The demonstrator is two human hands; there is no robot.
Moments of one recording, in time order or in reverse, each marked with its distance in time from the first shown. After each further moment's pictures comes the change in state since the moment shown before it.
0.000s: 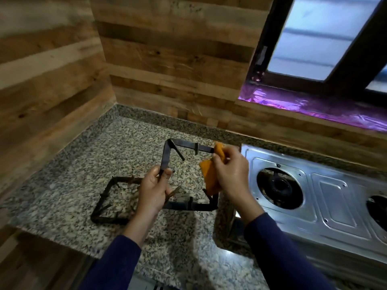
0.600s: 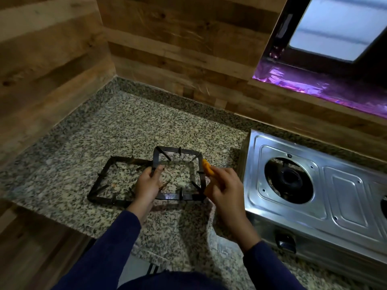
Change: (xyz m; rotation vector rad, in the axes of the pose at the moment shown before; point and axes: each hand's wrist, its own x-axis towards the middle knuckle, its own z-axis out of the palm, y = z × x) left_hand 0.032 -0.089 -0.012 0.213 0.139 -0.360; right_hand -0.055 0.083 0.031 -0.024 -0.201 -0.178
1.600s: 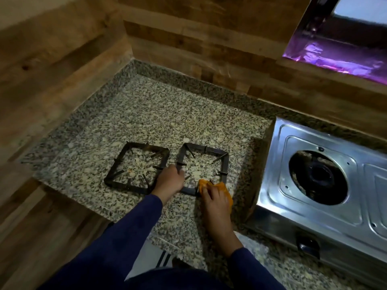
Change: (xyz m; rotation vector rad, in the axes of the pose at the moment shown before) left_hand 0.003 0.003 0.019 0.799 -0.208 -0.096; right_hand -0.061 0.068 0.088 -0.567 -0.370 -0.154
